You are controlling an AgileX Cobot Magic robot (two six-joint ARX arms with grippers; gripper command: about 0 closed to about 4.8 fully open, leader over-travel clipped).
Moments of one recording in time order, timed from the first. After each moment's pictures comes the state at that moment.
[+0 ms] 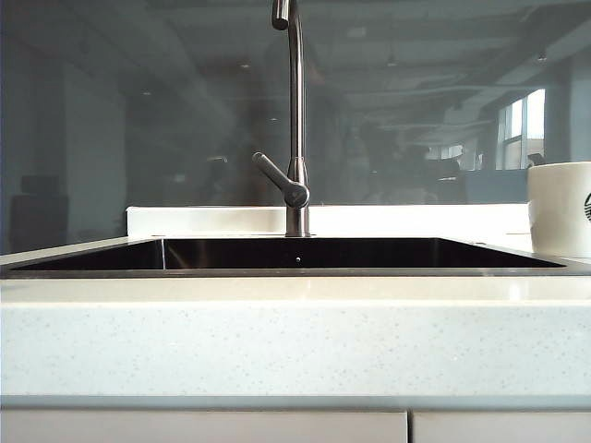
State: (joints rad) left arm 0.08 0.00 0.04 0.03 0.11 -0.11; right arm -0.39 1.06 0.11 1.24 -0.42 0.23
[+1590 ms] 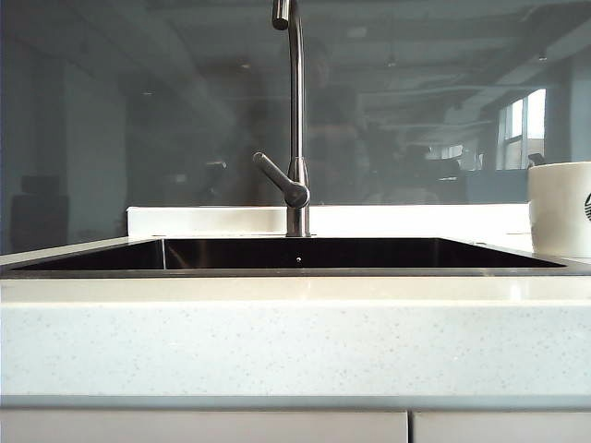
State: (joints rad) left arm 0.07 0.00 0.01 0.03 0.03 -0.08; right arm -0.39 1.06 0.11 1.24 -0.42 0.23
